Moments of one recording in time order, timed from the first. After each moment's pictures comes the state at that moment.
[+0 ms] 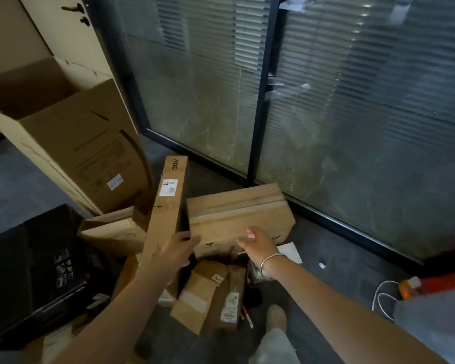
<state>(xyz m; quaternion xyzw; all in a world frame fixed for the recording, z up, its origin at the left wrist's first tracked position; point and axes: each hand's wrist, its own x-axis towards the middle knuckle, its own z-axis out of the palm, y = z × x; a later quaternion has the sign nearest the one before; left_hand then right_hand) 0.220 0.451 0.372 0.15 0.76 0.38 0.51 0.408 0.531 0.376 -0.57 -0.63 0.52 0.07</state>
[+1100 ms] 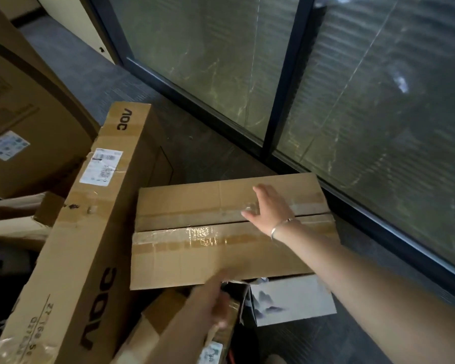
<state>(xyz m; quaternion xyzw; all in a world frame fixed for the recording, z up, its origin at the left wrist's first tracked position) 0.268 0.704 0.039 -0.18 0.72 0.27 0.61 0.344 0.900 0.039 -0.44 -0.86 0.23 -0.08</state>
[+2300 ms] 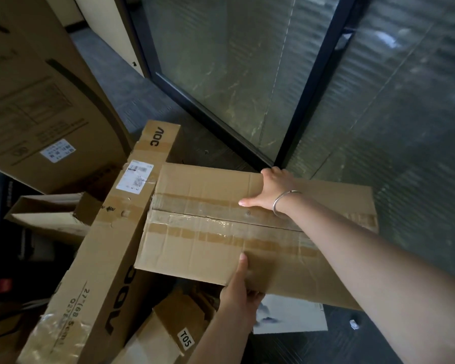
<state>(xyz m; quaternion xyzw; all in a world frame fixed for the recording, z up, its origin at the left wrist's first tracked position) 0.308 0.739 0.098 -0.37 0.48 0.58 0.55 0.290 0.940 0.155 -0.43 -0.88 0.13 -0.16</state>
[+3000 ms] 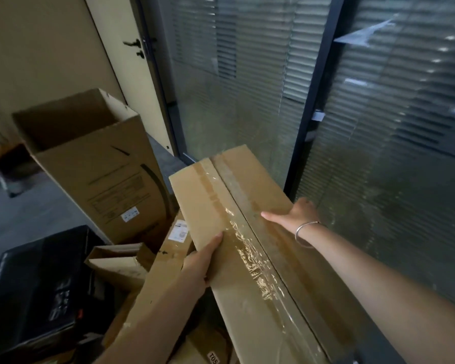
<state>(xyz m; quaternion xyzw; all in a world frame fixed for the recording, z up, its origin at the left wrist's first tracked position) 0.219 0.658 0.390 -0.10 0.69 0.54 0.47 0.358 0.838 0.428 -0.60 -0.75 0.29 0.03</state>
